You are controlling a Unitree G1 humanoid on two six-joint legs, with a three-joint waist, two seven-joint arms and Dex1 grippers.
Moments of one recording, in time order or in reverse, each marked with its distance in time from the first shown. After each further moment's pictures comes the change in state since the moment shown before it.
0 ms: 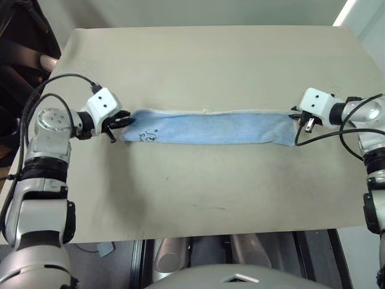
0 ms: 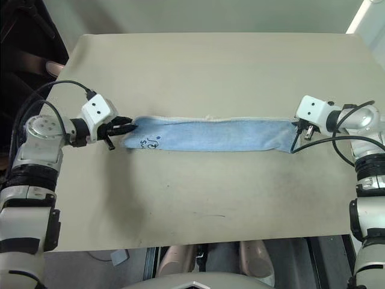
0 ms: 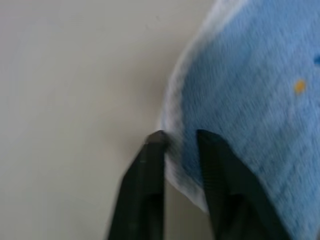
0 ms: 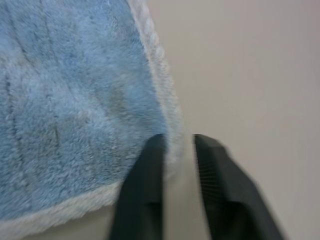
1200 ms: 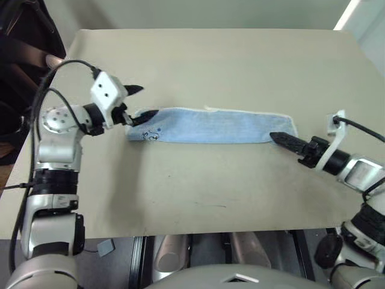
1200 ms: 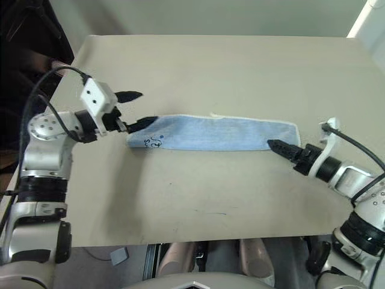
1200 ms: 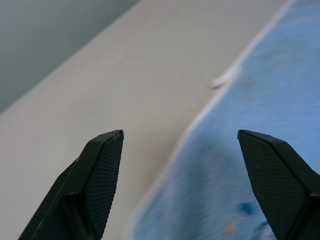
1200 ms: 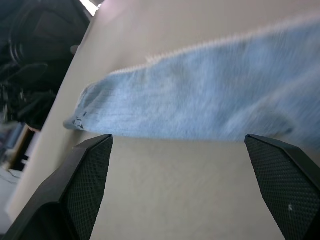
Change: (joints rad) left arm 0.157 -0.103 0.117 -0.505 -0.236 0.168 -0.008; right arm 0.484 0.517 -0.937 -1.190 1.086 1.841 -0.603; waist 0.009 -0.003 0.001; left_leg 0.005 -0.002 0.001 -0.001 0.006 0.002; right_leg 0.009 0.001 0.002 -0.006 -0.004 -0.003
